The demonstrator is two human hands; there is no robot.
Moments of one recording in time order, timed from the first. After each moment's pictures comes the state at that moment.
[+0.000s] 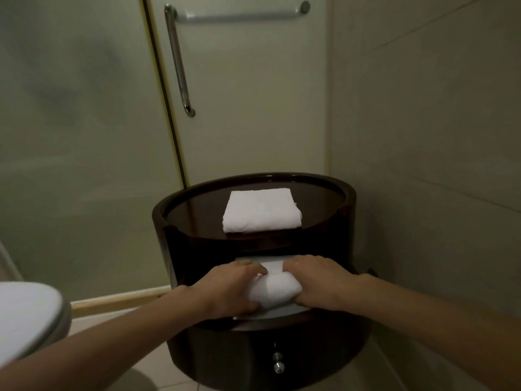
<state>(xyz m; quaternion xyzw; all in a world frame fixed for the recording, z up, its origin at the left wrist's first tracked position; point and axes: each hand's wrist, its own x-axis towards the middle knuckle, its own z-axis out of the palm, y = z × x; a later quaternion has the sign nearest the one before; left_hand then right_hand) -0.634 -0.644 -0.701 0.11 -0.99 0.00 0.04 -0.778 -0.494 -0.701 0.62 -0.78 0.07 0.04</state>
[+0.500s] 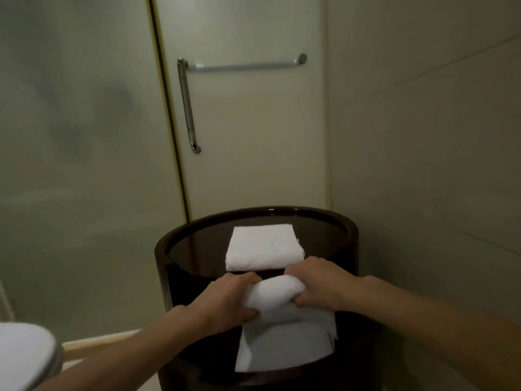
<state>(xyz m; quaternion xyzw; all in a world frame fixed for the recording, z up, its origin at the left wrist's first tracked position) -0.642 -0.663 -0.668 0.13 -0.98 -0.07 0.12 -0.802 -0.508 -0.651 0.63 -0.77 0.12 0.02</state>
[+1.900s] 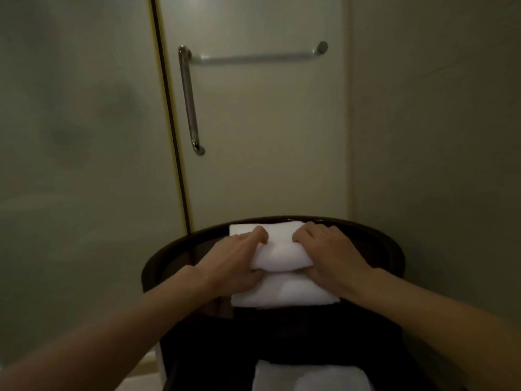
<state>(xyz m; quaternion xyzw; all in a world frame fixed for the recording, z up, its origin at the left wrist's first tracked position) -0.718 -0.746 -0.612 0.12 -0.97 0.05 0.19 -0.877 -0.608 -0.642 0.58 -0.74 0.15 0.31</state>
